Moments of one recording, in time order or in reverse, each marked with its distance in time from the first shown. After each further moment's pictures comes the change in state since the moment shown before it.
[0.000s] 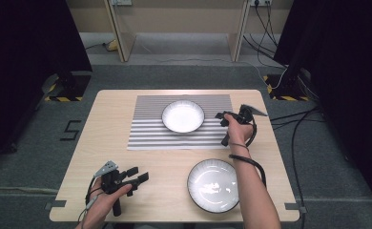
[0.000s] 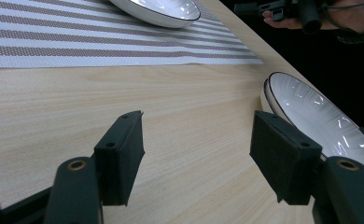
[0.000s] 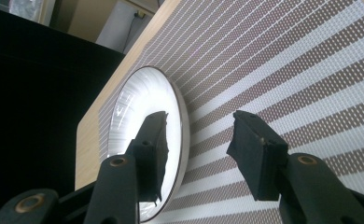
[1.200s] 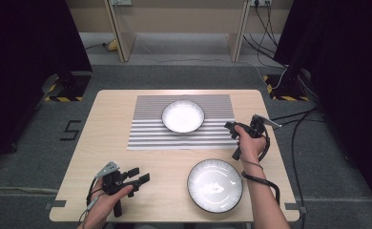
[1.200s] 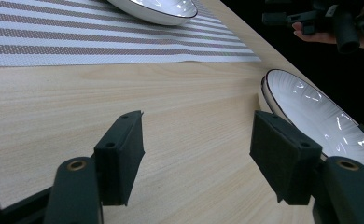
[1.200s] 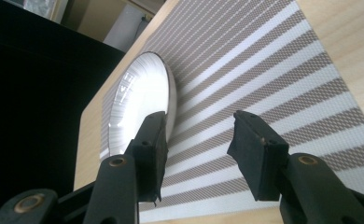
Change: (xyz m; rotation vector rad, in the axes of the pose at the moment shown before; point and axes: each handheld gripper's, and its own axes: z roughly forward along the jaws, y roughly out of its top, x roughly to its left) left arm -0.004 -0.002 0.001 0.008 0.000 0.011; right arm -0.022 -0.024 -0.056 -0.032 0.020 -0.058
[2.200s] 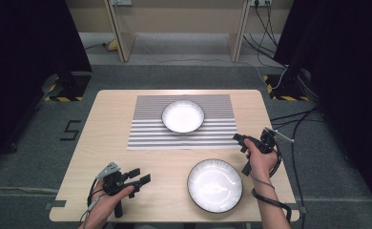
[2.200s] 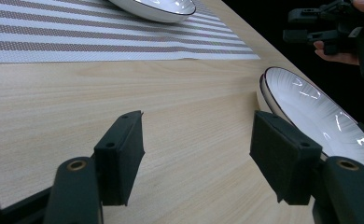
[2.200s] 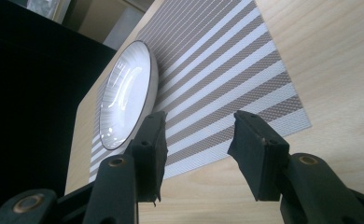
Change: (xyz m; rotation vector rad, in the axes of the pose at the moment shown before) left arm -0.002 -0.001 0.001 0.005 -0.001 -0.001; right arm -0.027 -0.024 -0.041 -0.033 -0.004 -0.027
